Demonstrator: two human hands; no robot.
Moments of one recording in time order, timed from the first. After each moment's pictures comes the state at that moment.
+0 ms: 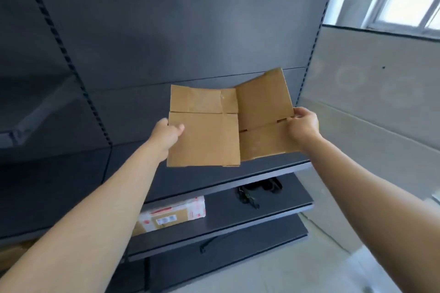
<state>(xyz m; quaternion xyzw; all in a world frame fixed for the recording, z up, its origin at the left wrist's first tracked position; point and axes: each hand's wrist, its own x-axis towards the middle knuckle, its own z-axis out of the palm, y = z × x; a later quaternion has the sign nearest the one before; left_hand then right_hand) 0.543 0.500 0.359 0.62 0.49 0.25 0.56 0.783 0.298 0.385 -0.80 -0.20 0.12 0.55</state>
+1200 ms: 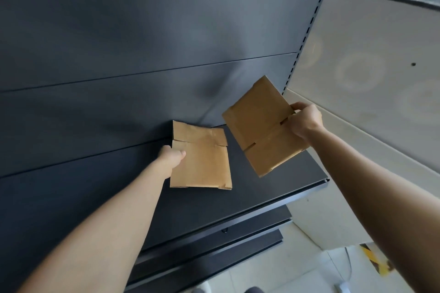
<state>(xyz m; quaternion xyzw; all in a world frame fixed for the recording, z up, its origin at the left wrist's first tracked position) 0.809 0.584 0.211 0.60 0.61 0.05 0.52 1.036 0.391 0.331 -0.90 -0.16 0.15 0.38</state>
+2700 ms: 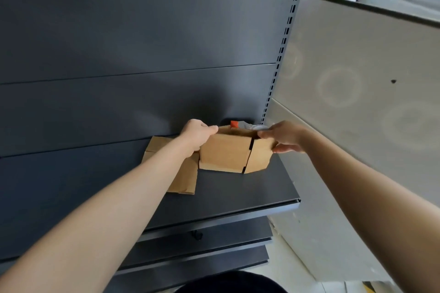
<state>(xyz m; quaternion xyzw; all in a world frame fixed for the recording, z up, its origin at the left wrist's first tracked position) 0.940 0.474 0.310 0.68 0.51 0.12 0.51 1.135 0.356 0.321 -0.83 -0.28 0.40 0.25</state>
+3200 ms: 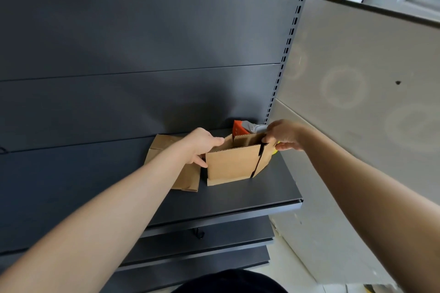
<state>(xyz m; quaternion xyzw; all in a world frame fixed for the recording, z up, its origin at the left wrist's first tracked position) 0.924 0.459 0.314 0.67 0.51 0.01 0.54 1.124 0.367 0.322 -0.83 -0.27 0.41 0.26</state>
